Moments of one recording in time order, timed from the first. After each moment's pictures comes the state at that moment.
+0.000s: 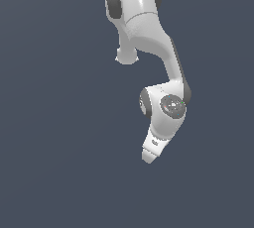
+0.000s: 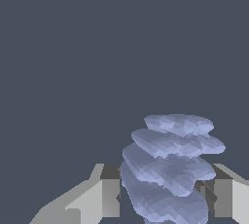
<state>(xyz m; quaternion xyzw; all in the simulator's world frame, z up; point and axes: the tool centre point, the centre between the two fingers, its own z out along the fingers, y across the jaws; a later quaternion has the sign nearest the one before) 0.096 0.124 0.041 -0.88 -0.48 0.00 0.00</state>
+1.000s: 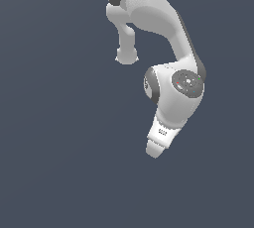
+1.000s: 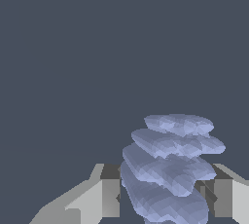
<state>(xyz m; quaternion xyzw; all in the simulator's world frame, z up) 0.100 0.129 0.131 -0.88 -0.48 0.00 0.00</state>
